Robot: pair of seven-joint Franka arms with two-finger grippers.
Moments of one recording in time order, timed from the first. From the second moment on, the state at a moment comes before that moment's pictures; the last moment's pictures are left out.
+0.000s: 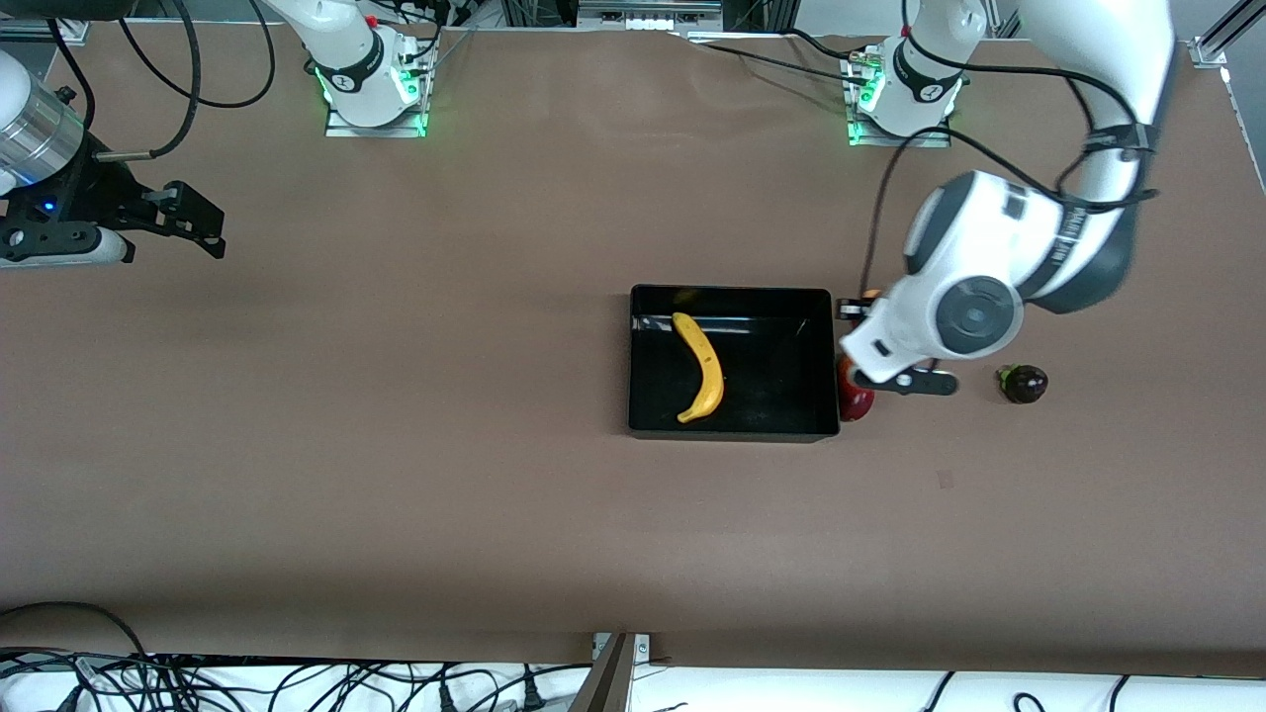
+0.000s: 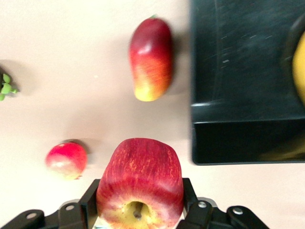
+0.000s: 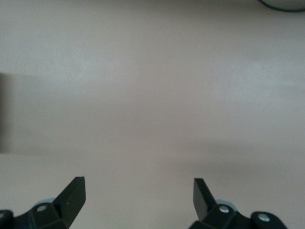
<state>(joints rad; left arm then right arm) -0.09 0.42 -0.20 -1.64 0.05 1.61 -0.21 0.04 0.00 0.06 -1.62 -0.04 1.66 0.03</state>
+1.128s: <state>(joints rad) 0.00 0.34 -0.20 -2.22 0.17 2.25 -0.09 0.04 0.00 0.07 -1.62 -0.04 1.66 0.03</state>
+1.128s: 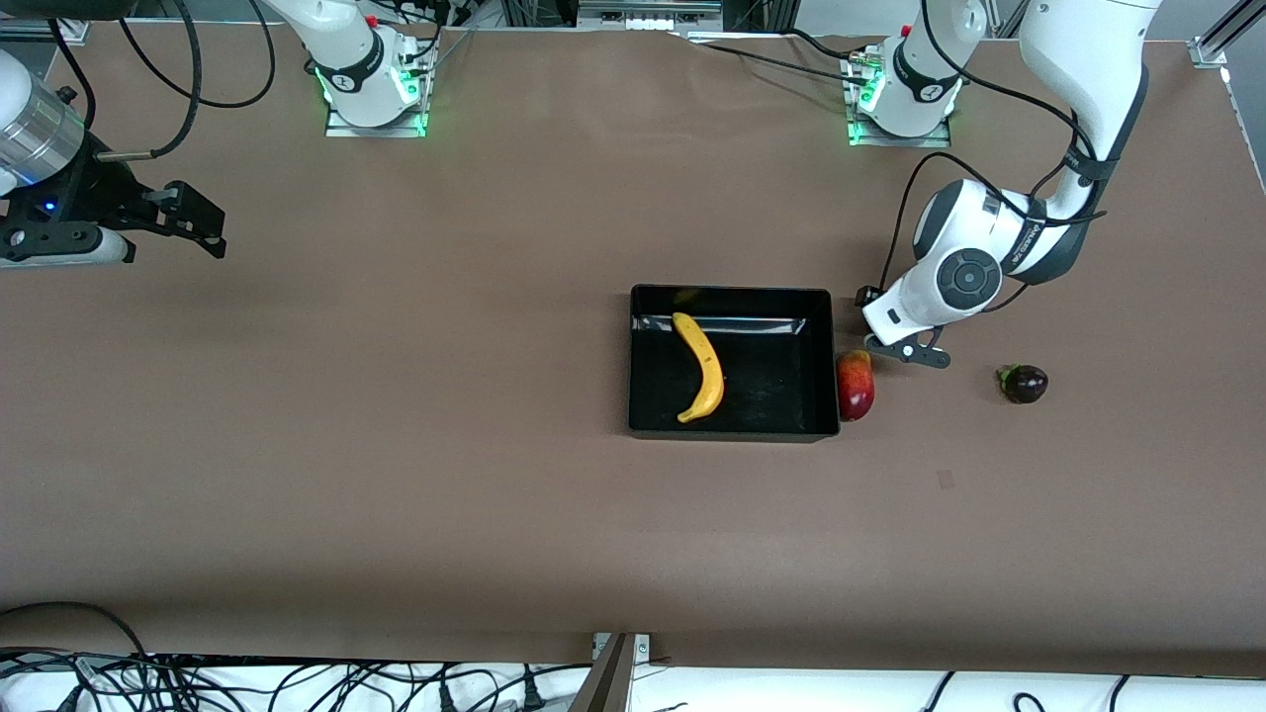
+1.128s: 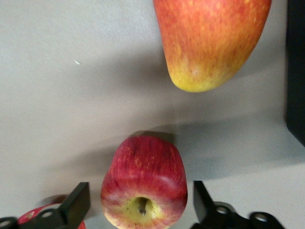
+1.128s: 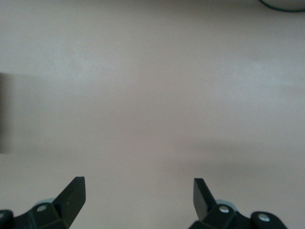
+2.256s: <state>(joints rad) -0.33 0.69 -0.25 -1.54 0.02 2.08 -0.44 0.04 0.00 0.07 -1.62 -0.04 1.66 0.03</state>
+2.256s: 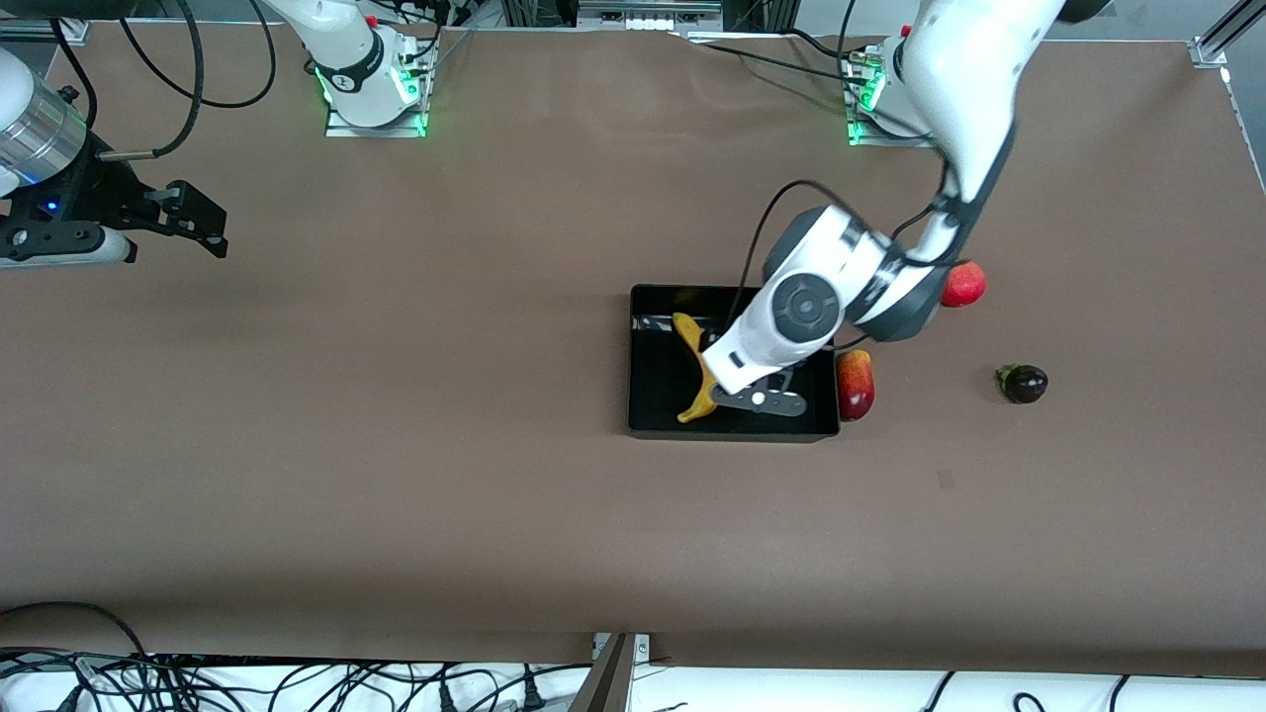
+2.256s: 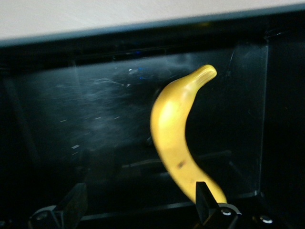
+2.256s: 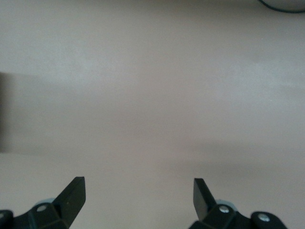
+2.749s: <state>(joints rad) -0.38 0.80 -0.25 -1.54 0.03 2.20 -0.51 0.04 0.00 0.07 -1.62 -0.04 1.66 0.03</state>
